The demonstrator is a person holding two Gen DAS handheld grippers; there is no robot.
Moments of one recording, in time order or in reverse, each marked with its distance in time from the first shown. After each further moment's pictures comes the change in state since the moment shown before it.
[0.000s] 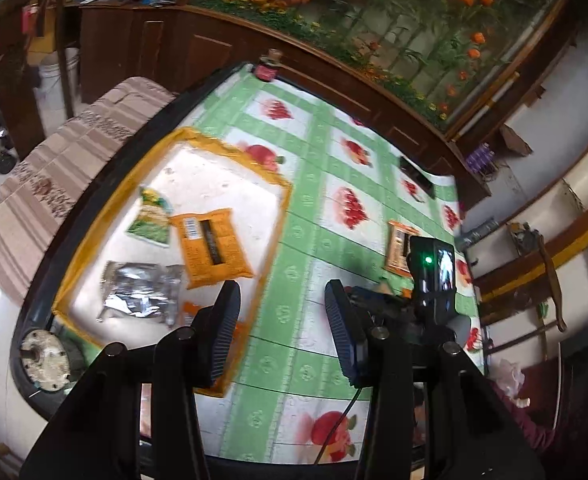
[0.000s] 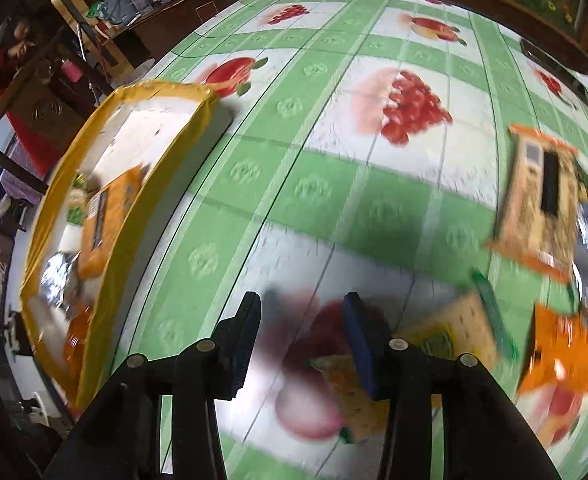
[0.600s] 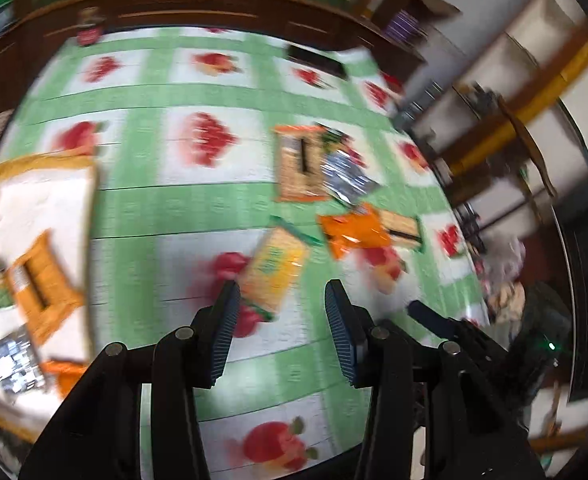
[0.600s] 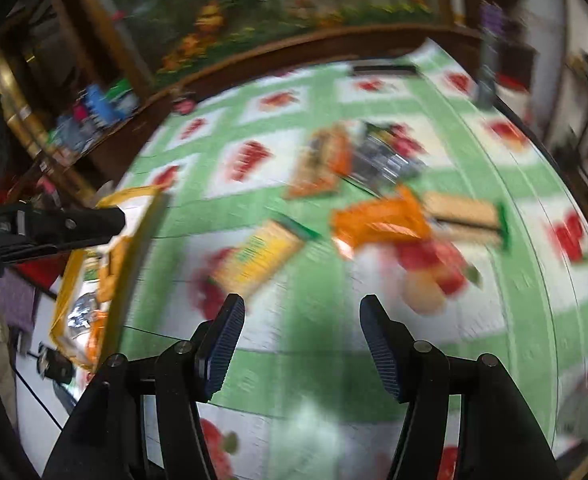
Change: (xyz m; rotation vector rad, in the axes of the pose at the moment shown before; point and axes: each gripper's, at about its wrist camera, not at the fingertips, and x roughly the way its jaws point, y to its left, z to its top) left arm 0.119 -0.155 -0.016 0.401 0.326 -0.138; right arm -0.126 -0.087 -0.133 0.365 -0.328 -0.085
